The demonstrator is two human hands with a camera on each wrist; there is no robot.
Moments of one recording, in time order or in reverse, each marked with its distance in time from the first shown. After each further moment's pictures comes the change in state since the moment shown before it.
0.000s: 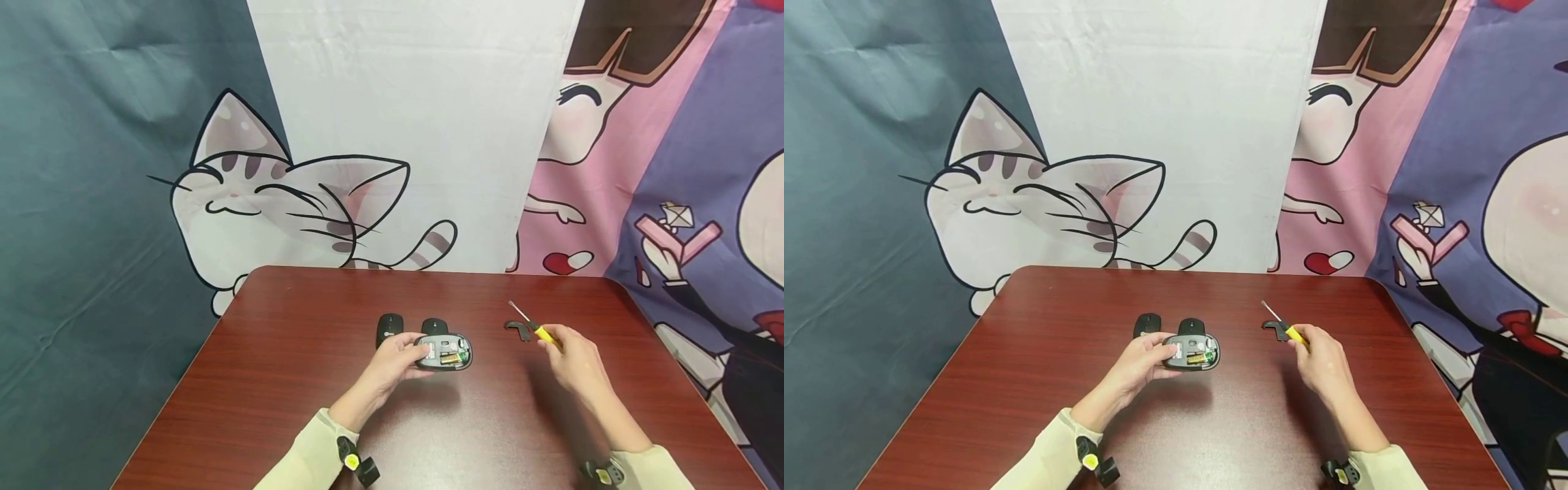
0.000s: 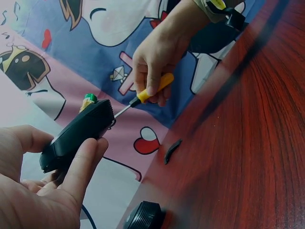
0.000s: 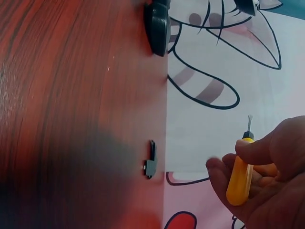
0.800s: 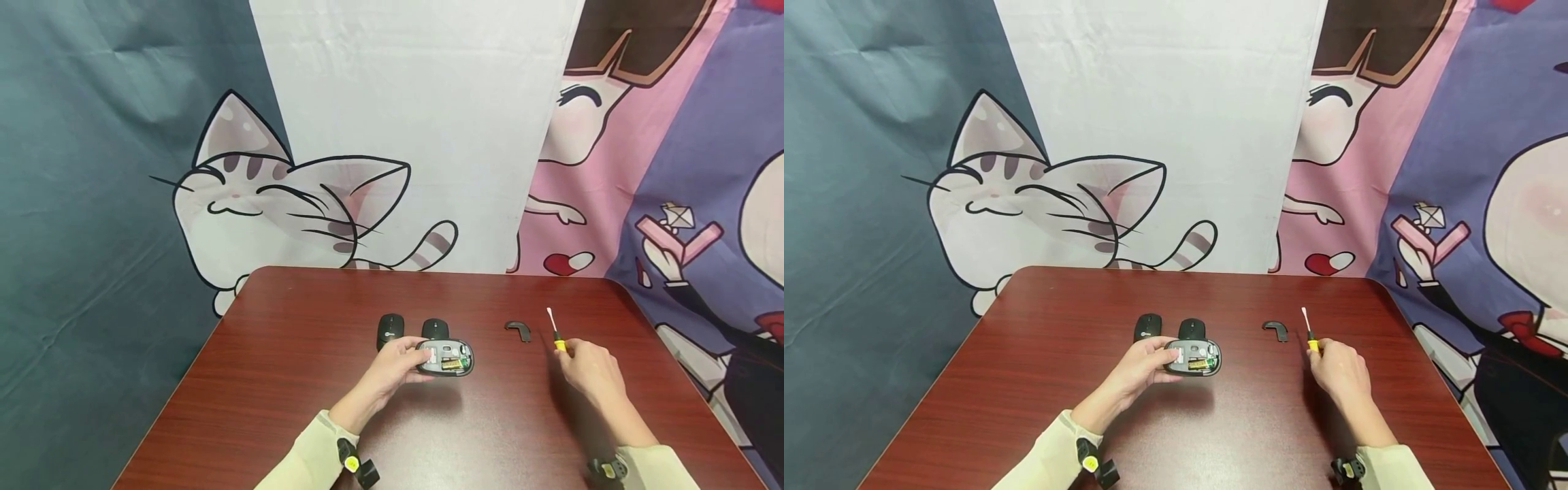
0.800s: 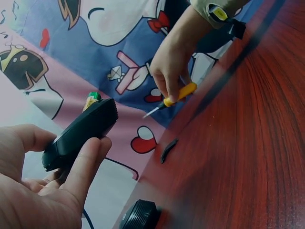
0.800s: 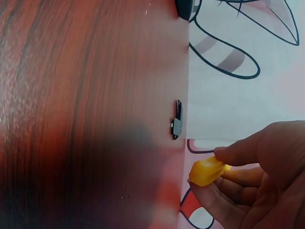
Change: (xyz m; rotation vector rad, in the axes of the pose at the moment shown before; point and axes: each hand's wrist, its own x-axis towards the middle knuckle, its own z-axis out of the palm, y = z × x) left_hand -0.004 -0.001 0.001 0.018 -0.011 -0.025; right_hand 0.002 0.037 -0.001 -0.167 -0.202 0.208
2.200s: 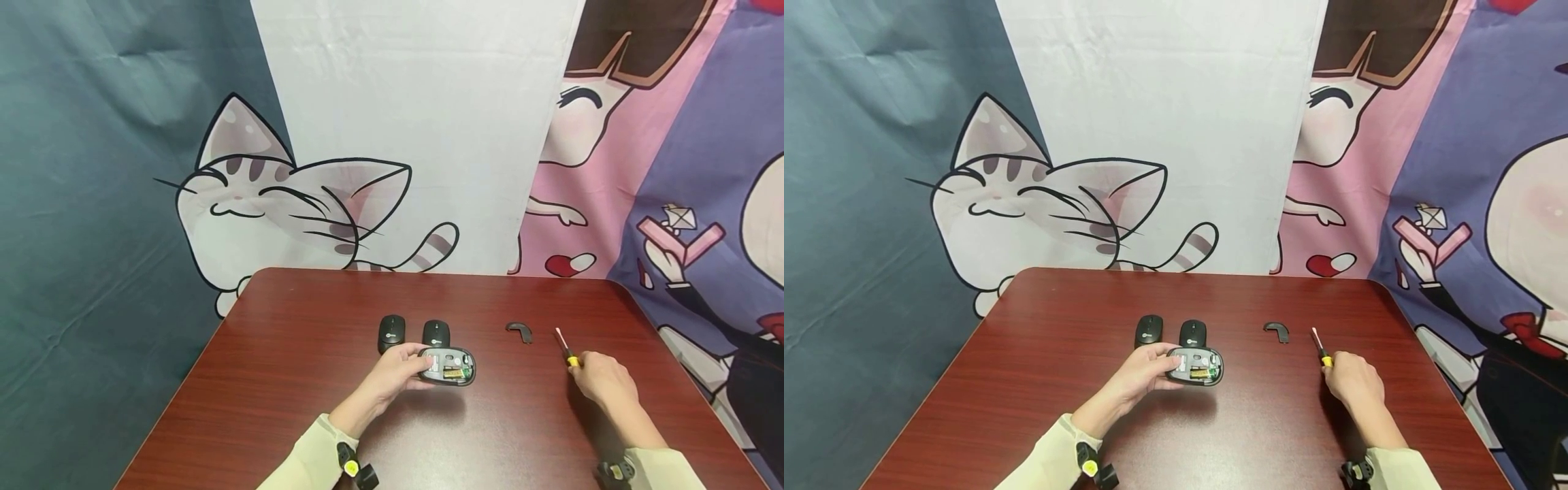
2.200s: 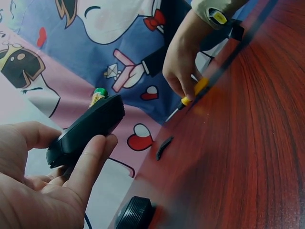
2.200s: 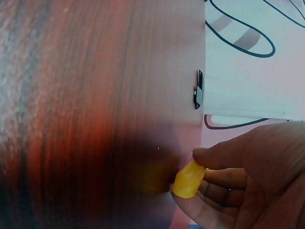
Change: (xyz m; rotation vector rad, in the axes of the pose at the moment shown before) left_hand -0.003 -0.007 0.001 0.011 -0.020 -0.015; right_hand 0.004 0.031 0.002 -0.098 -0.248 0.093
